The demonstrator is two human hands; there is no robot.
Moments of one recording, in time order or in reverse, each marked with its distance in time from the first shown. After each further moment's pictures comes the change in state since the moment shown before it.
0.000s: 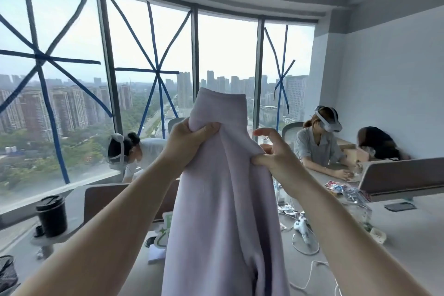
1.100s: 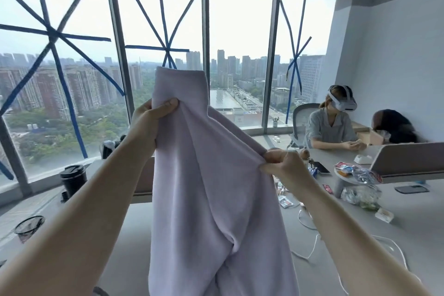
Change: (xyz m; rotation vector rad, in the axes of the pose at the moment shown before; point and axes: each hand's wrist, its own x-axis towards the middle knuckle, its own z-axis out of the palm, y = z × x) left_hand -0.017 -0.013 -0.084 -0.162 0.199 -0.119; right_hand -0.027 0.070 0.019 -0.091 -0.004 0.025
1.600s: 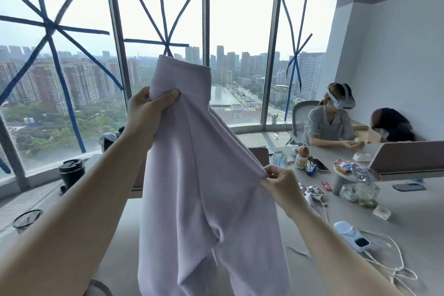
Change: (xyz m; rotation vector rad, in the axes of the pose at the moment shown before) left_hand 0.004 0.001 -0.005 0.119 0.145 0.138; right_hand -0.019 0.037 0.033 -0.003 0.166 0.107
